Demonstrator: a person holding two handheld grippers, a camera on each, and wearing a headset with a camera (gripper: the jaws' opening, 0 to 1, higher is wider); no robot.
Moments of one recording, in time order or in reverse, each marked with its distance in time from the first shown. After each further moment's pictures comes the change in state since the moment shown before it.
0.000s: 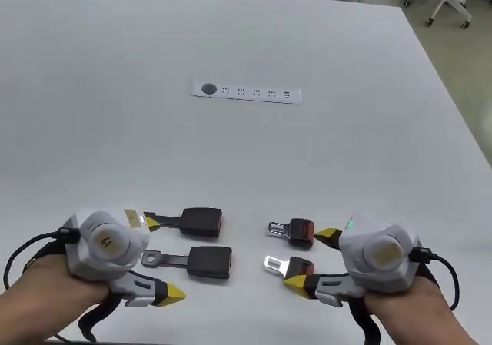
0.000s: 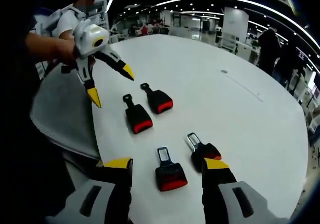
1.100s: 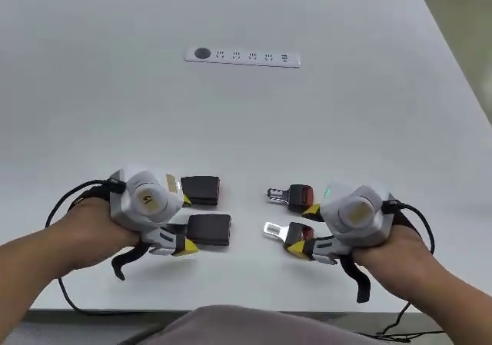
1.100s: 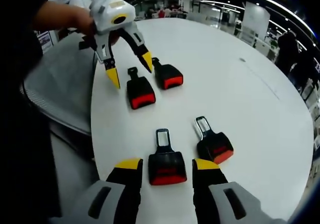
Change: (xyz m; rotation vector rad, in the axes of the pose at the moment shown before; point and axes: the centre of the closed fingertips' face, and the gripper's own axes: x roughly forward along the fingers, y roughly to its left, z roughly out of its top) left arm 0.048 0.002 0.008 0.198 0.079 -0.133; right arm 0.034 -0.003 -0.037 -0.125 0.147 0.081
